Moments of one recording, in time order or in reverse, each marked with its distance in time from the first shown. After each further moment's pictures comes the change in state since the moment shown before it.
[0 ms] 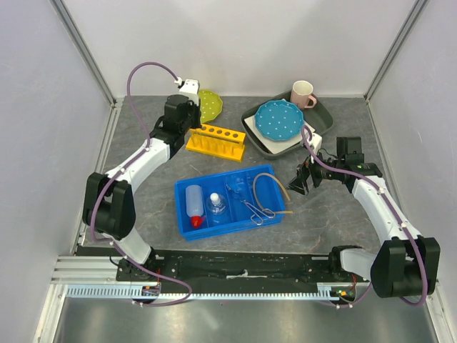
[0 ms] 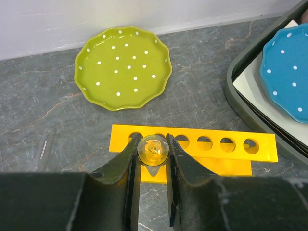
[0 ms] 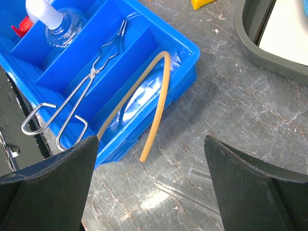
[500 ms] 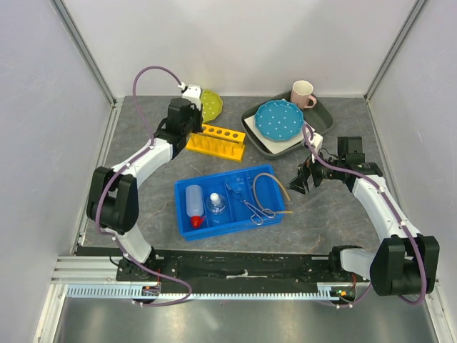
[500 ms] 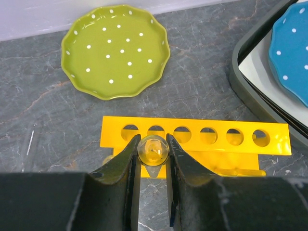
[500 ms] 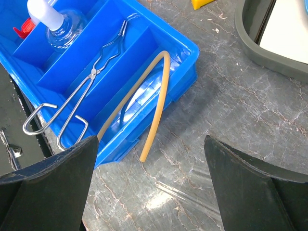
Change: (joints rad) left arm 0.006 0.053 -0.018 0.013 0.027 0.000; right arm -0.014 0.008 0.000 0.000 -0.018 0.000
